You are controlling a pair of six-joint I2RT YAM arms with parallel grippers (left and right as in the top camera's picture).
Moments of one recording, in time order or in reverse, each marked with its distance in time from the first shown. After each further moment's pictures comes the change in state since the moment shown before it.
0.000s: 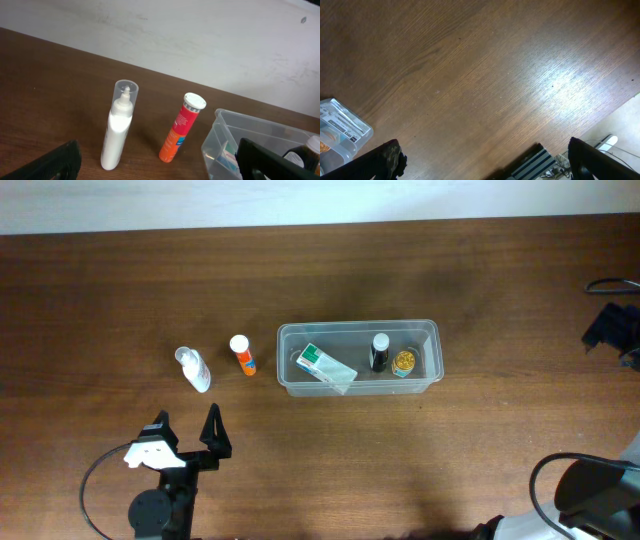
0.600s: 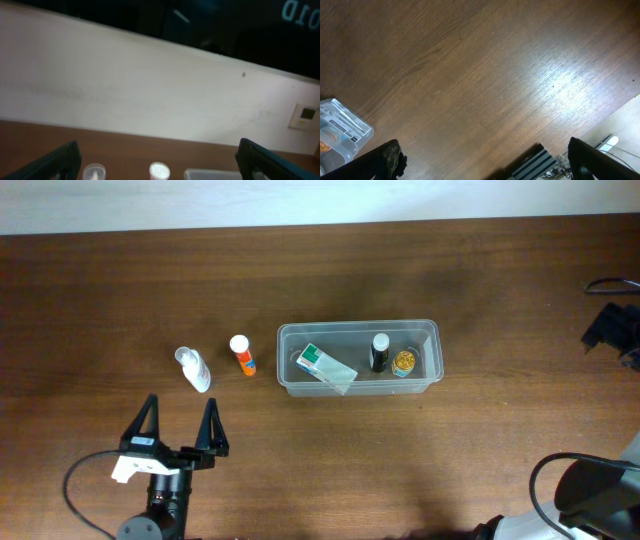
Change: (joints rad) left arm 0.000 0.003 0.044 0.284 0.080 0.061; right arm 0.000 0.000 0.000 0.001 -0.003 0.000
